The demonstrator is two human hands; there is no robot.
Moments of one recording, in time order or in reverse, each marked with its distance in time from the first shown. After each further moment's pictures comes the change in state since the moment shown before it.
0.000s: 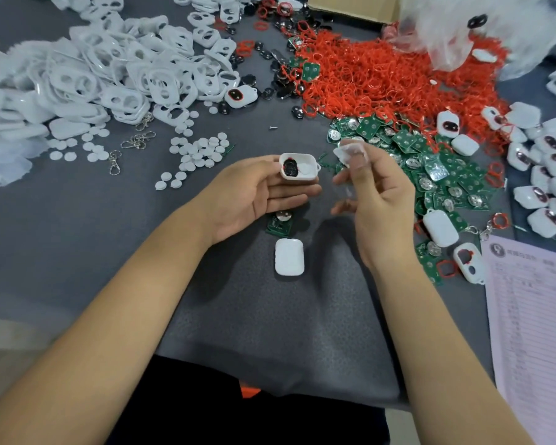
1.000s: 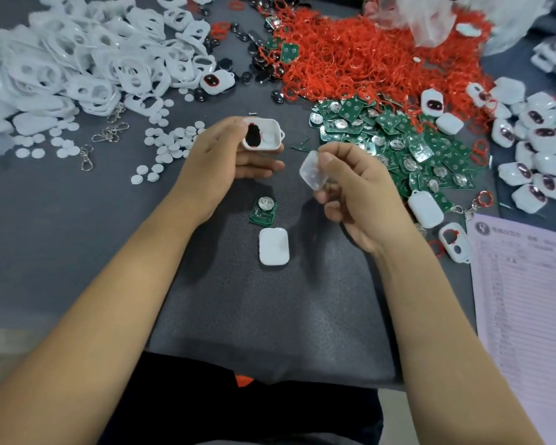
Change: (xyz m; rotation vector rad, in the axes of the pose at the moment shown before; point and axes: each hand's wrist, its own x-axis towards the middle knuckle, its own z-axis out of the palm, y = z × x) left_hand 0.017 -0.002 -0.012 0.342 0.207 0.332; right_hand 0.006 -0.004 -0.016 0.137 -0.199 0.383
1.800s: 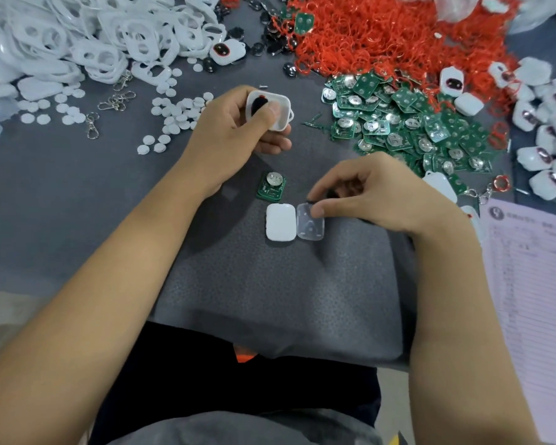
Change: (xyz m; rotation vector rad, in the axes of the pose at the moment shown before) left_hand -0.007 -0.001 0.000 0.134 0.007 0.106; right_hand -0.006 -0.014 -0.029 -0.859 -0.438 -0.142
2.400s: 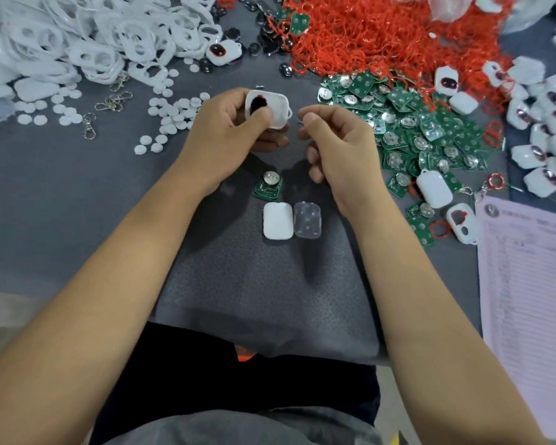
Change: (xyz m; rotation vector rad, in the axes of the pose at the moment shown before) left_hand 0.000 0.000 0.002 0.039 0.027 0.004; right_hand 0.050 -0.019 0.042 0.621 0.600 0.104
